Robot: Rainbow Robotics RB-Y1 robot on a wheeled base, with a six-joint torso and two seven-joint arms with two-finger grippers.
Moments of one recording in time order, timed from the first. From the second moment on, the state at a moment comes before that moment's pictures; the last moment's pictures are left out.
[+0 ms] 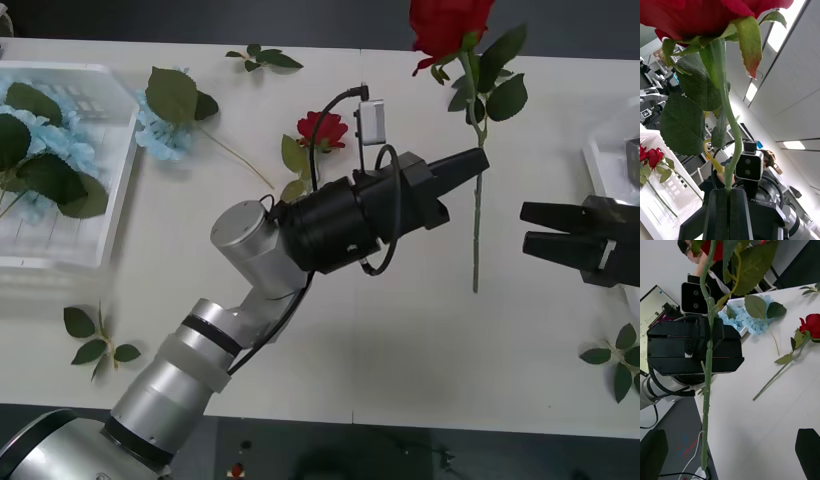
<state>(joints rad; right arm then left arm) -0.01 -0.70 -0.25 -1.74 -2.05 1.31 2.36 -0.46 -0.01 -0.36 -1.33 2.17 0.84 -2.69</state>
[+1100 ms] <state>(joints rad) -0.16 -0.65 -0.01 -1.63 -2.05 1.20 2.33 -0.46 0.00 -0.40 -1.33 2.15 0.81 -2.69</state>
